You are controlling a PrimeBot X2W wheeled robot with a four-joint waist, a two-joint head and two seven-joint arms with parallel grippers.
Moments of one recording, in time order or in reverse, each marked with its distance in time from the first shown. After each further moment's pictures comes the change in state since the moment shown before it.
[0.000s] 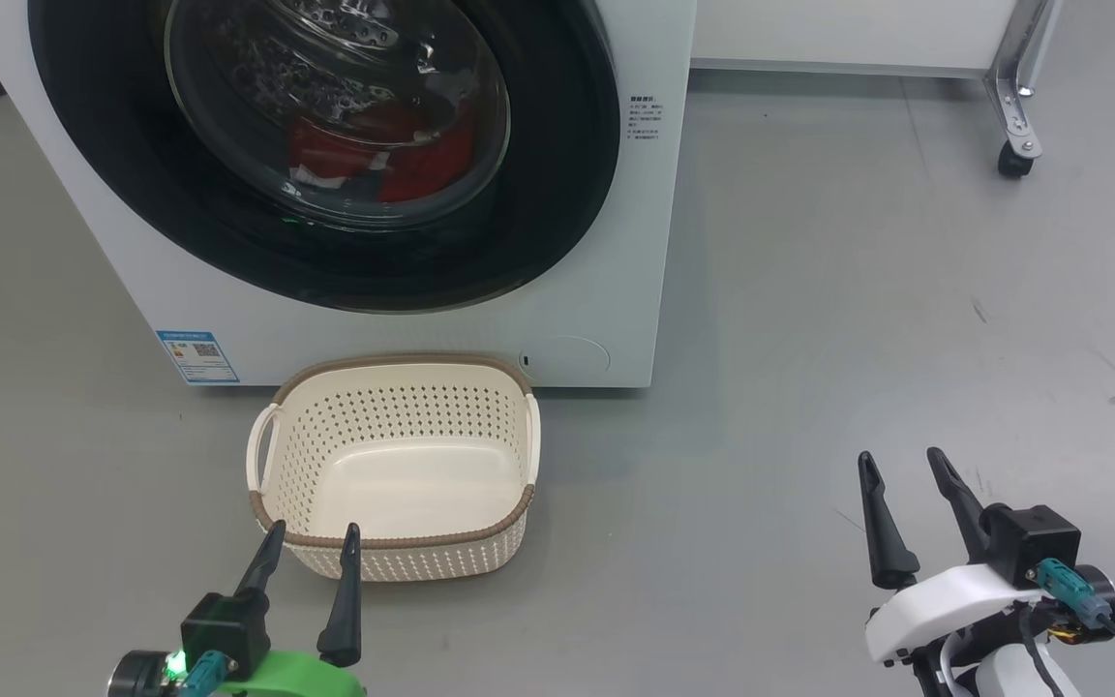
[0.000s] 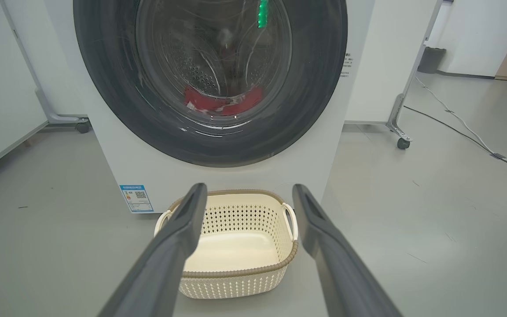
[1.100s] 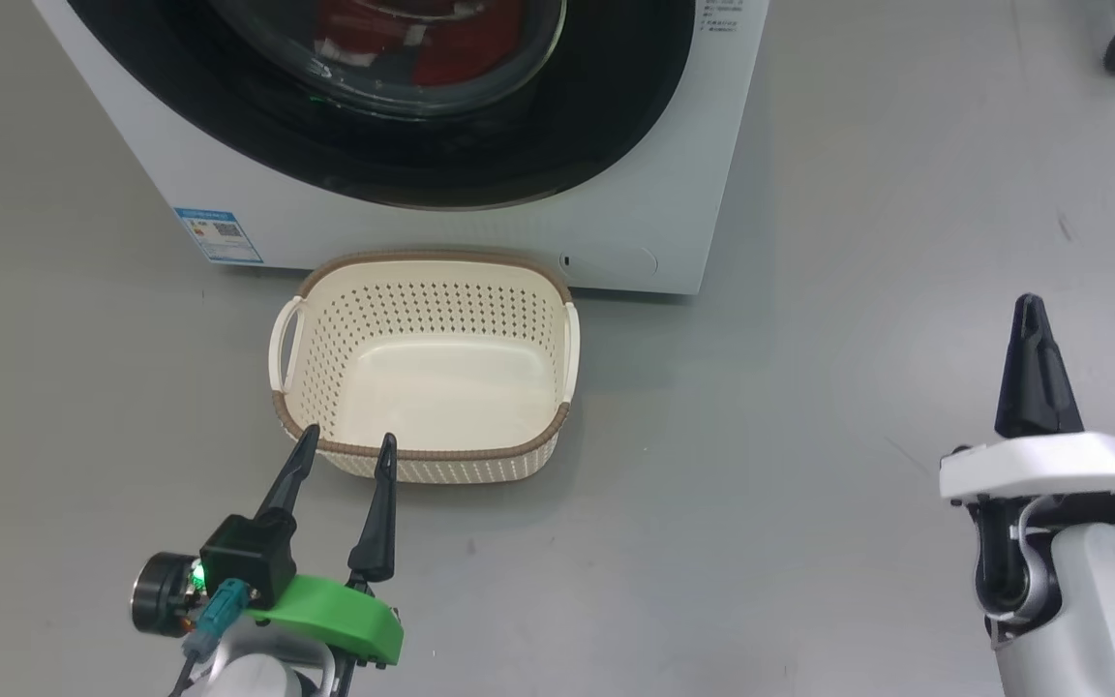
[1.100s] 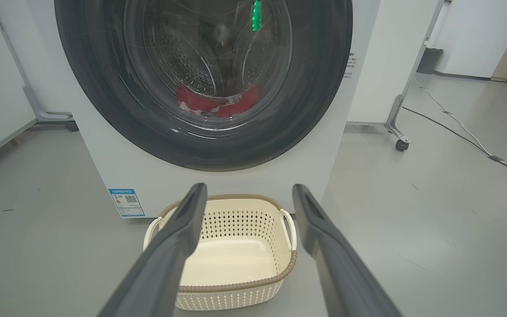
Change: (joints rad) left arm -0.103 0.000 -0.063 -0.064 -0.014 0.003 0.000; right arm -0.137 0.004 -0.110 -0.122 0.218 0.032 -0.007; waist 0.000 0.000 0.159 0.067
